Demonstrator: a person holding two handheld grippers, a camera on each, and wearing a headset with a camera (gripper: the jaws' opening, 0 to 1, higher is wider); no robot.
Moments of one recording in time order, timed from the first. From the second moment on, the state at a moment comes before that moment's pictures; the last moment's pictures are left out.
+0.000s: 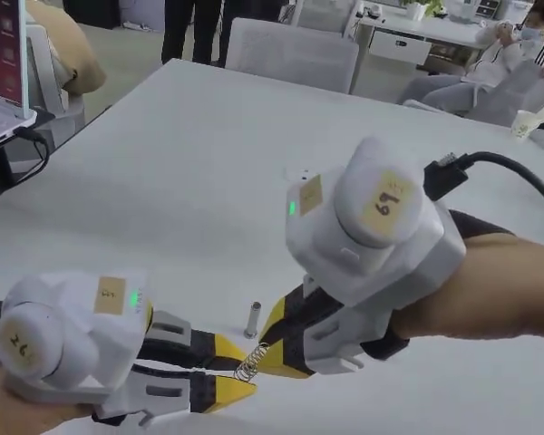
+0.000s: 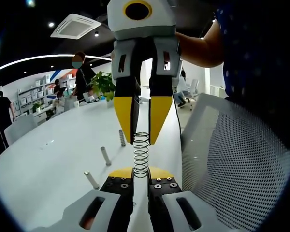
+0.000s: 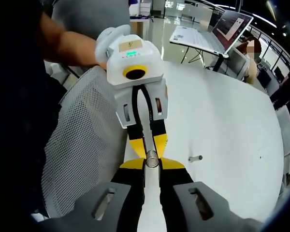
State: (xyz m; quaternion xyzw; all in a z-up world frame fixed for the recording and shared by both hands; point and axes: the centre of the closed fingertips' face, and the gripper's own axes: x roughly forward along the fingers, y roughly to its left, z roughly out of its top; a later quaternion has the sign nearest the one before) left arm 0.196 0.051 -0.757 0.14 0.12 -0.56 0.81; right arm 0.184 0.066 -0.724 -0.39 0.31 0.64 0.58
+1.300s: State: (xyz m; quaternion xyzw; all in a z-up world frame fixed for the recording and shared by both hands) left arm 0.195 0.047 -0.746 0.15 0.12 -0.56 0.81; right arm 0.183 0.072 -0.739 -0.39 0.33 0.65 0.57
